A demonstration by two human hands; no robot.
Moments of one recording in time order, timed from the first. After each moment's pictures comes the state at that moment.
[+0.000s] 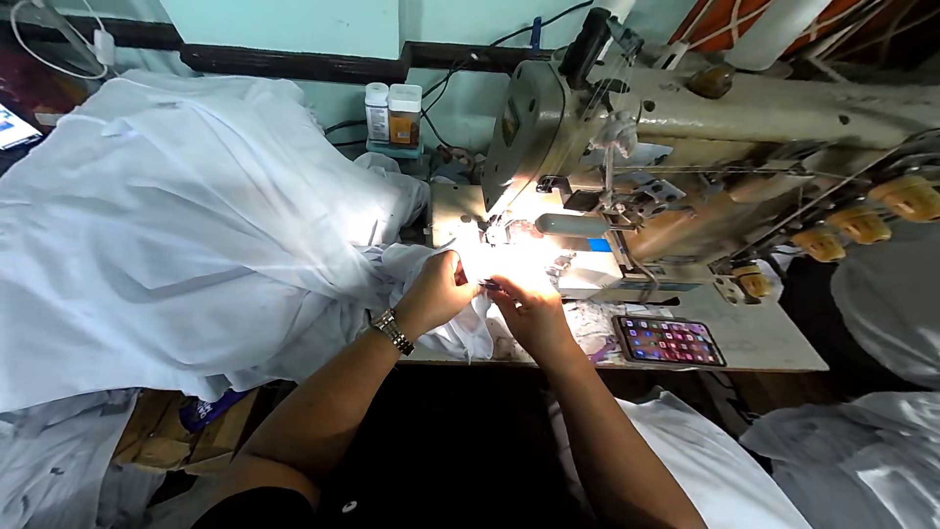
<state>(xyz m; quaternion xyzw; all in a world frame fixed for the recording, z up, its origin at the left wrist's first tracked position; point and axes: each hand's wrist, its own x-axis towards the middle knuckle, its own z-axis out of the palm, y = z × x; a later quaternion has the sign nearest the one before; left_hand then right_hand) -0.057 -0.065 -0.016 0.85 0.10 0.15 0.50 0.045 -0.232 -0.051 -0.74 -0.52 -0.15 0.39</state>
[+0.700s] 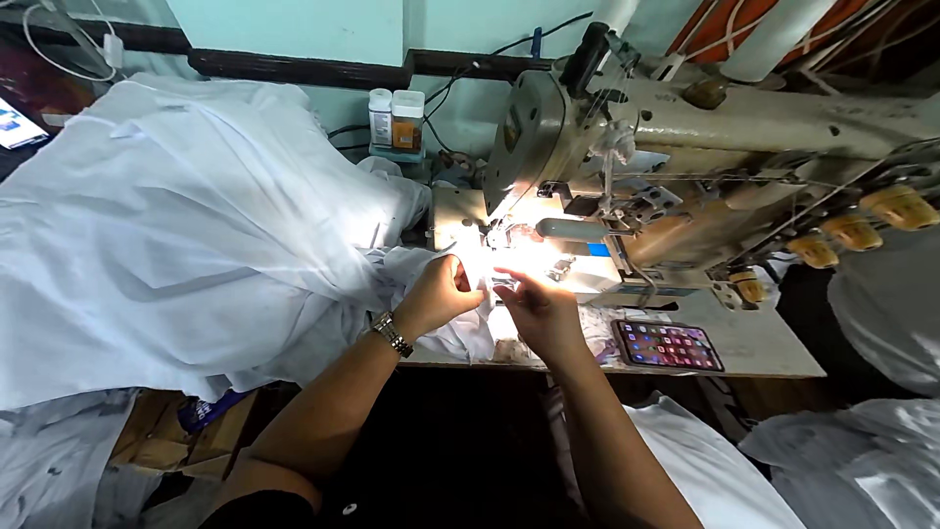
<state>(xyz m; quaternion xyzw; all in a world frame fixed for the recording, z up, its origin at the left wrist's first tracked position) -0.058 -0.062 -0.021 0.82 0.08 0.15 0.54 0.041 -0.241 -0.030 -0.77 -0.46 -0.09 0.43</state>
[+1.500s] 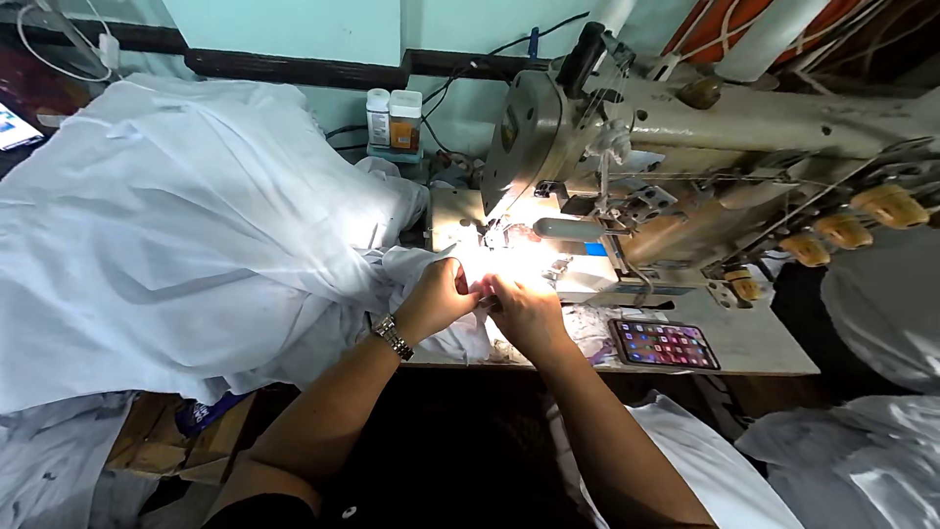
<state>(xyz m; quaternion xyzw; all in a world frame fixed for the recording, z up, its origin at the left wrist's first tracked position) -0.058 -0.065 -0.022 0.86 0.09 0.16 0.47 0.037 -0.224 -0.034 -0.78 -0.53 -0.24 0.23</state>
